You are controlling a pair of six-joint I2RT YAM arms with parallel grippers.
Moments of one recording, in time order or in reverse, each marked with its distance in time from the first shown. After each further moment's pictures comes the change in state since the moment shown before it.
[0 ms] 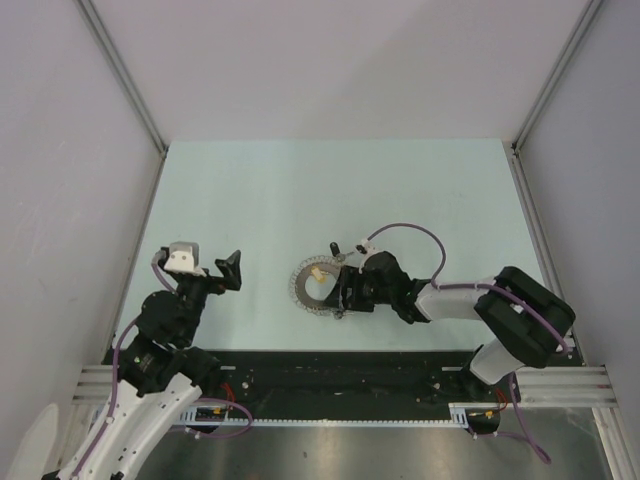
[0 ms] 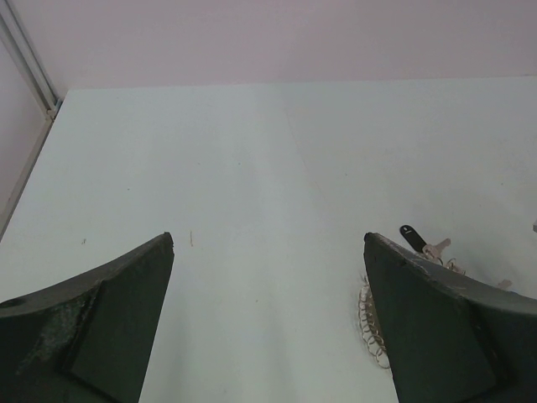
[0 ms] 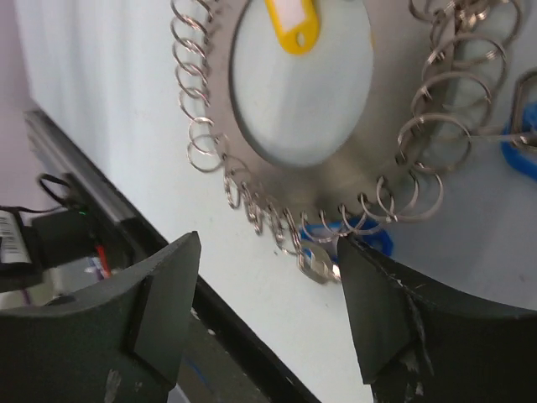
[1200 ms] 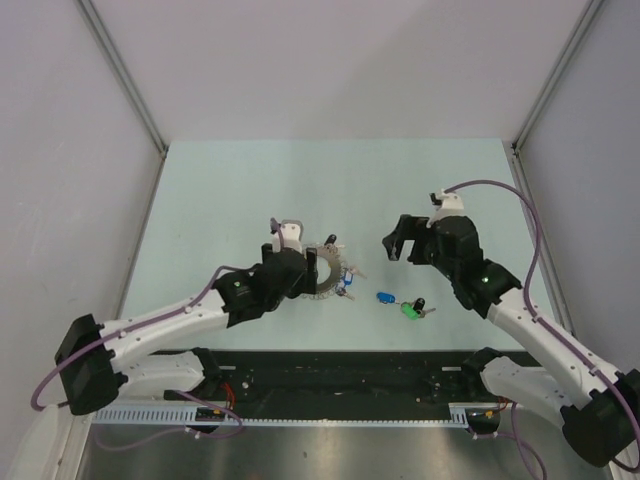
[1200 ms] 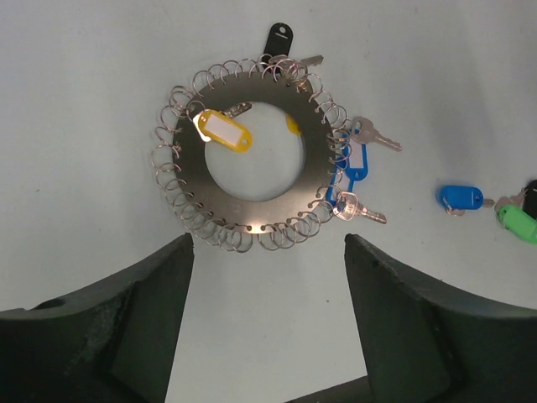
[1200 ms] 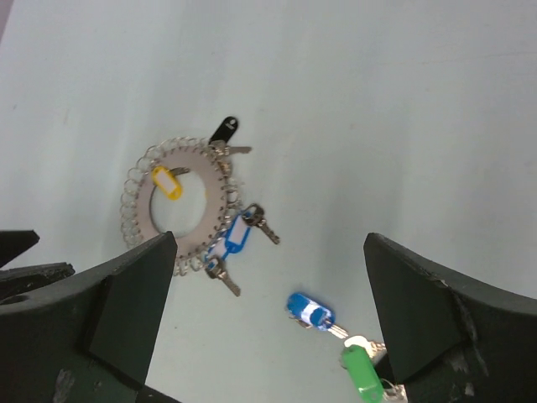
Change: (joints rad) left arm -0.449 0.871 0.257 -0.081 -0.136 -0.535; right arm -0.279 -0.562 0.206 -0.555 0.328 -0.409
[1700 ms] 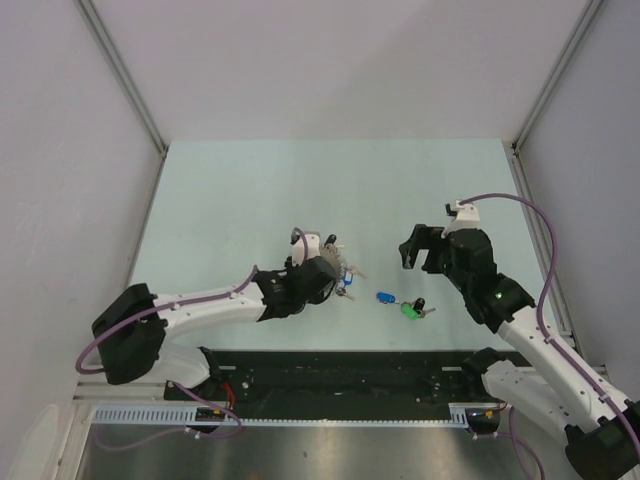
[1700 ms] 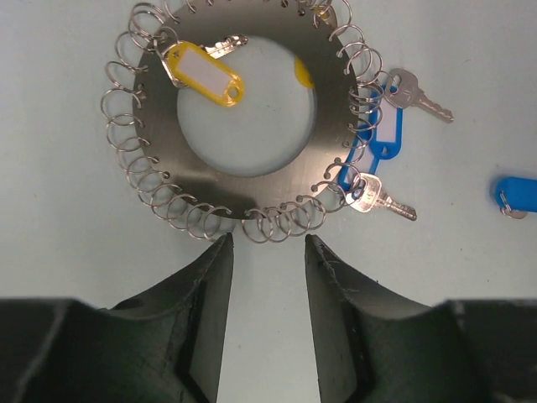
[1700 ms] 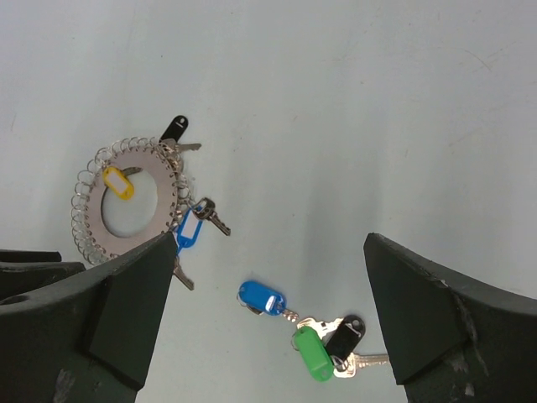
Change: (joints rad) left arm -0.065 0.281 0.035 0.009 -0.050 -0.171; right arm -0.069 -0.163 -0.073 -0.084 0.073 -0.052
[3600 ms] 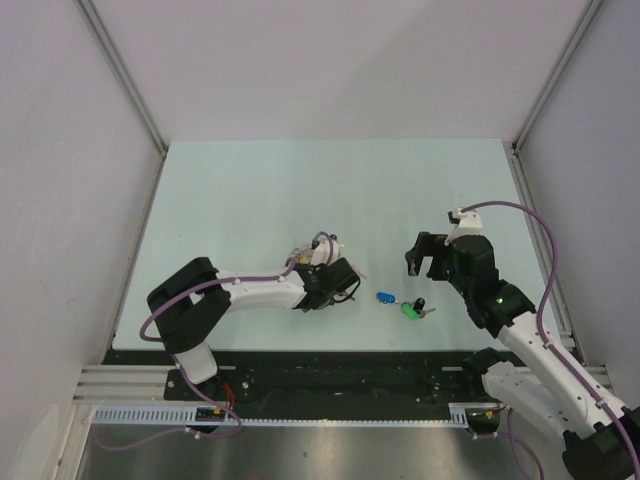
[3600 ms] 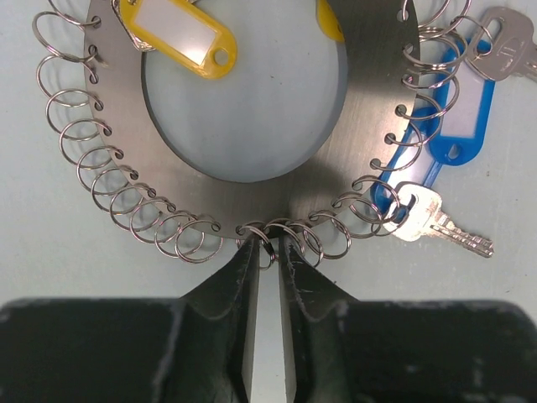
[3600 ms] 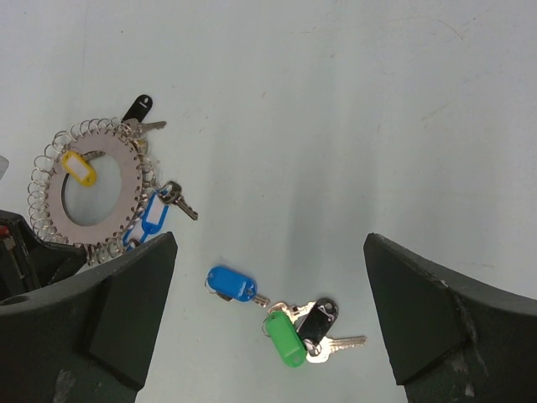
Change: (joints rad) left arm -0.008 0.355 0.176 -0.109 0.000 -0.047; right arm -0.041 -0.043 -0.069 -0.021 -0.003 -0.036
